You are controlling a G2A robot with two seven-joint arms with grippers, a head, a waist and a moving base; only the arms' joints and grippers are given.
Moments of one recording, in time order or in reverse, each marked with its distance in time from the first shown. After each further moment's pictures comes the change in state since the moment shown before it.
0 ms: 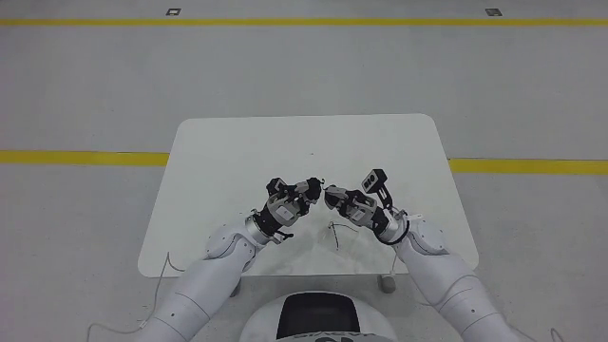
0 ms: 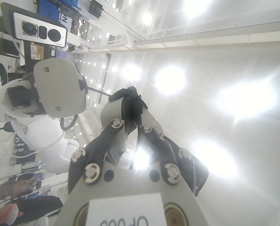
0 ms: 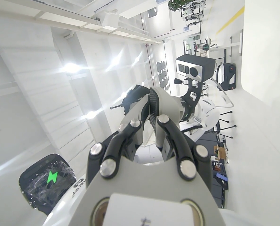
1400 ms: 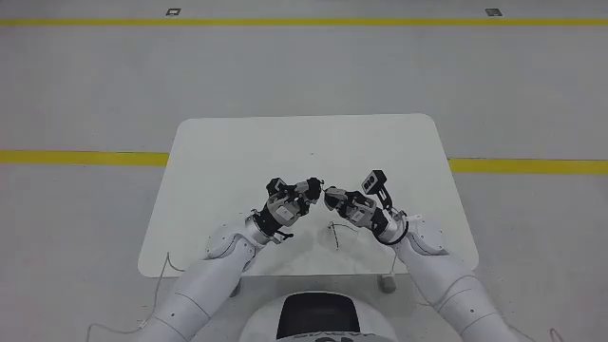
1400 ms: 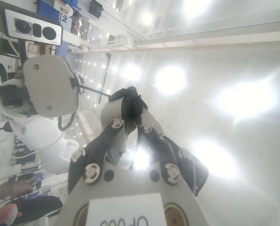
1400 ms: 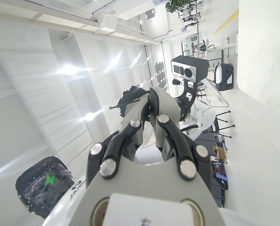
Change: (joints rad) left arm 0.000 0.000 0.000 0.000 0.000 0.000 0.000; right arm 0.001 -0.004 0.002 0.014 -0.013 0.003 -0.002
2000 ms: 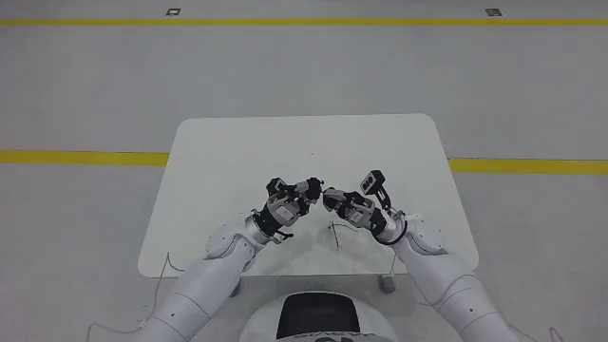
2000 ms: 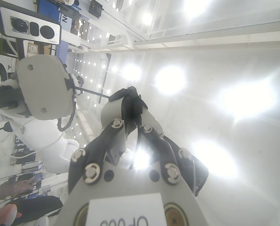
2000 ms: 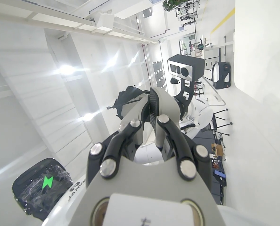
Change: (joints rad) left arm 0.000 0.000 0.000 0.000 0.000 0.000 0.000; right arm 0.006 -0.001 -0.005 0.005 -0.016 0.013 0.001
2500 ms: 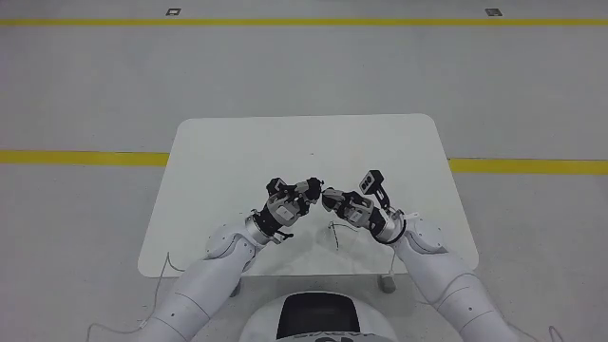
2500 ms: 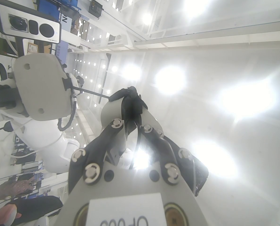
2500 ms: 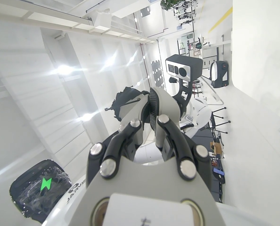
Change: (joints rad) left arm 0.000 0.000 0.000 0.000 0.000 0.000 0.000; right arm 0.008 -0.001 -0.005 0.006 -0.010 0.009 -0.002
